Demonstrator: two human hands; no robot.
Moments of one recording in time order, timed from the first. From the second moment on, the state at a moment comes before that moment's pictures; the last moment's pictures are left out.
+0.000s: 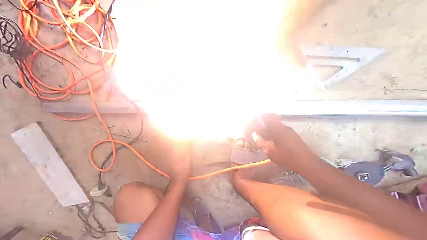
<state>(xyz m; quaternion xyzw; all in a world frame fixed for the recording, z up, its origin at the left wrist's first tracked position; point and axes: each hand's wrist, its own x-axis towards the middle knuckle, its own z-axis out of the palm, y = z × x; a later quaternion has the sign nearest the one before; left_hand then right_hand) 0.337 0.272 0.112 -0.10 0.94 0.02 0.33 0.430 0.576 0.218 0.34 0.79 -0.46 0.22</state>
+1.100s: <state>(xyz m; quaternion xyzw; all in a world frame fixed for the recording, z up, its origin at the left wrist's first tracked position) 0.336 0.270 0.116 -0.08 0.94 0.00 0.34 0.436 0.584 0.229 0.44 0.72 -0.52 0.13</state>
